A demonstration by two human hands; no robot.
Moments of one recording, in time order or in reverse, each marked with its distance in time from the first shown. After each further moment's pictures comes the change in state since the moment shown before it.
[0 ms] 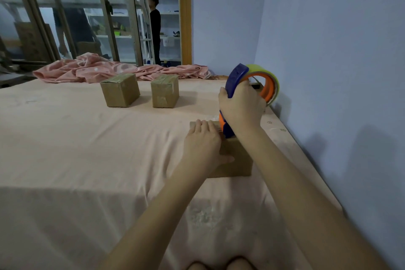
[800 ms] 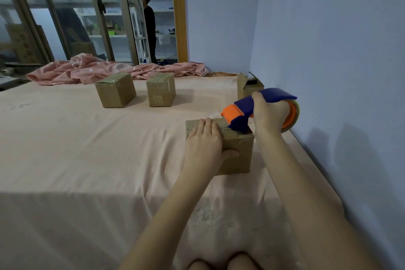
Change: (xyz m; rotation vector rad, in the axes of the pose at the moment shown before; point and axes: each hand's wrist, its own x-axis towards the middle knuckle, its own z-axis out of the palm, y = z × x) left_hand -0.002 0.012 0.011 -0.044 0.026 -0.028; right_hand -0.006 0.051 -0.008 0.741 0.113 0.735
